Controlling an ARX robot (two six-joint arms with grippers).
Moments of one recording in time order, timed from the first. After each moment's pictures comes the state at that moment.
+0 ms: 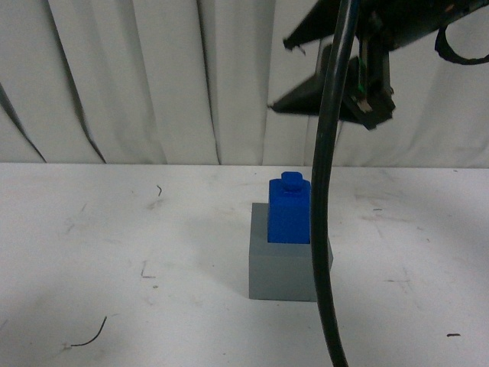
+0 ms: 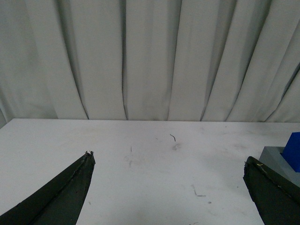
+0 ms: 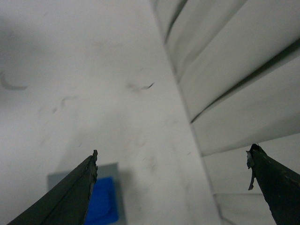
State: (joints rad) left arm 0.00 0.01 0.01 0.00 0.00 0.00; right arm 0.29 1.86 1.48 -0.31 -0.62 -1.02
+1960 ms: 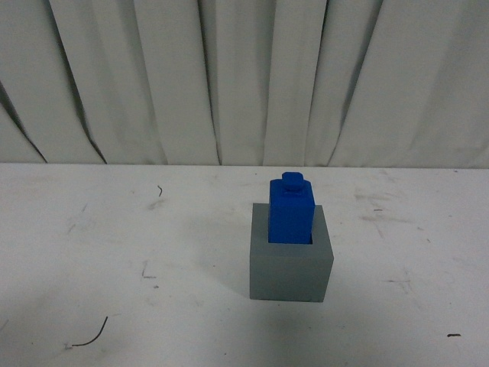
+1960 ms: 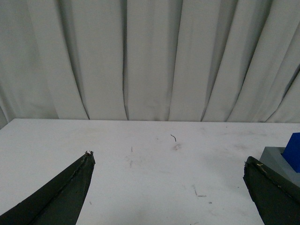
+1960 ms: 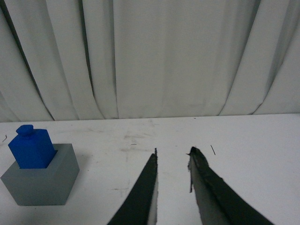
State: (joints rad) left arm 0.00 0.01 0.01 0.00 0.00 0.00; right arm 0.00 0.00 0.01 0.00 0.00 -0.01
